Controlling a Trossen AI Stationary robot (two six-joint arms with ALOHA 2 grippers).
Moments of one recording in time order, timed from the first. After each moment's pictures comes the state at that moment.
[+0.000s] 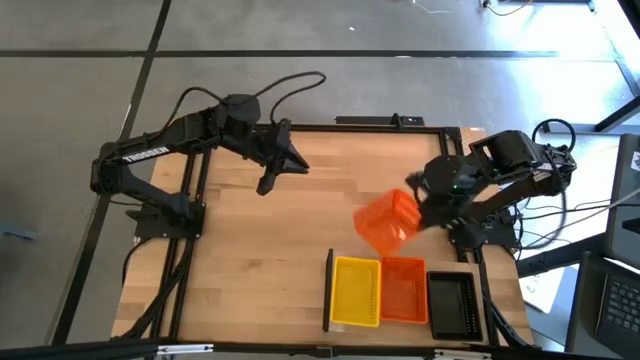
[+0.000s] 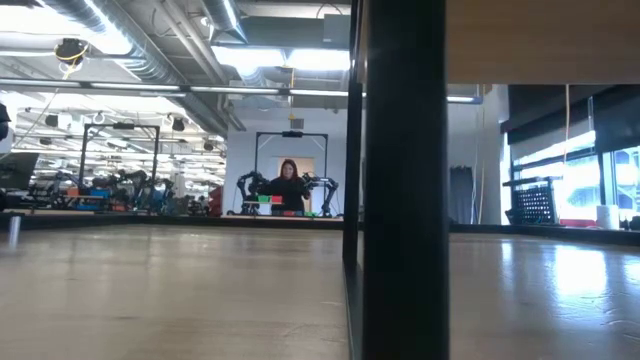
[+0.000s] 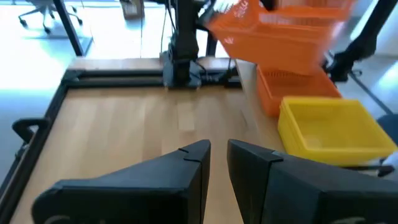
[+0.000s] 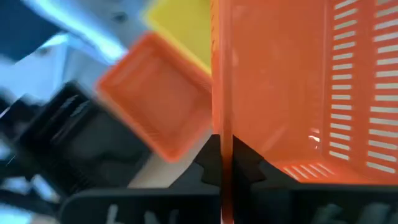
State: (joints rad) left arm 0.24 1.31 1.50 -0.57 0.35 0.06; right arm 0.26 1.41 1.94 -1.57 -0.26 -0.29
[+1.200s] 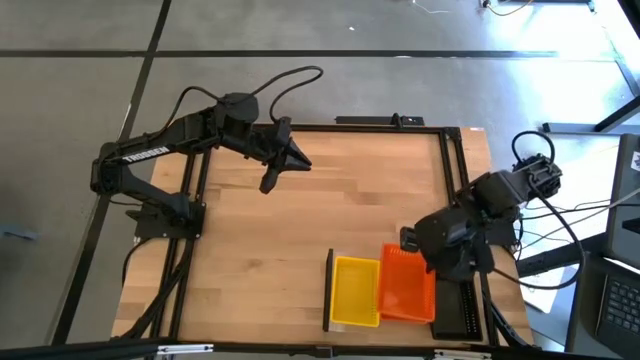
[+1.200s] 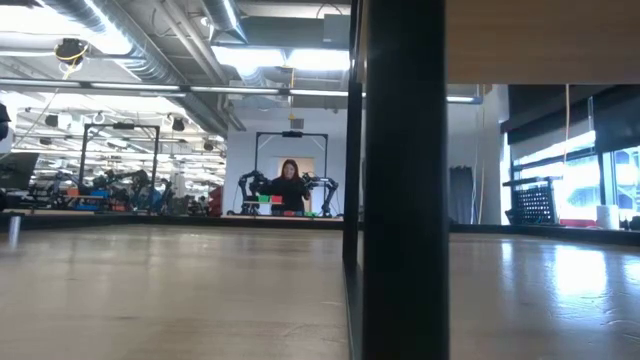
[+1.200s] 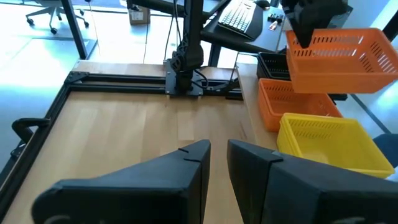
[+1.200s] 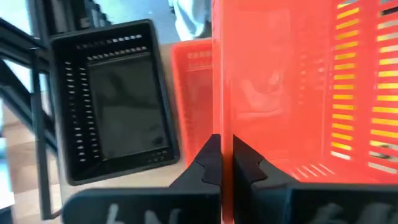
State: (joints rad) left arm 0.24 1.31 1.50 -0.51 0.33 -0.02; right arm 0.51 1.52 1.92 -1.57 -0.32 -0.79
